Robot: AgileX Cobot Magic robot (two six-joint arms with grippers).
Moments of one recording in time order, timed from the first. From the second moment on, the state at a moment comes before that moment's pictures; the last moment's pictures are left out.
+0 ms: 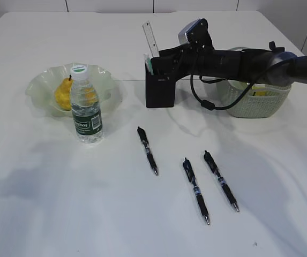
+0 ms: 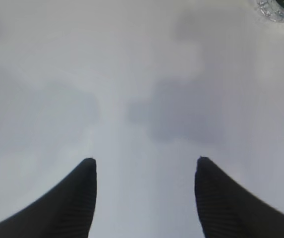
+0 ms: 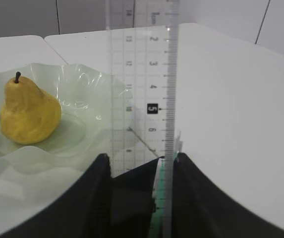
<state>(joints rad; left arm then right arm) 0.02 1.25 -0.70 -0.12 0.59 -0.02 0.11 2.57 -2.06 1.75 0.82 -2.16</state>
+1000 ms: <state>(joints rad) 0.02 1.25 -0.70 -0.12 0.59 -0.02 0.10 2.52 -2.06 1.73 0.82 -1.93</state>
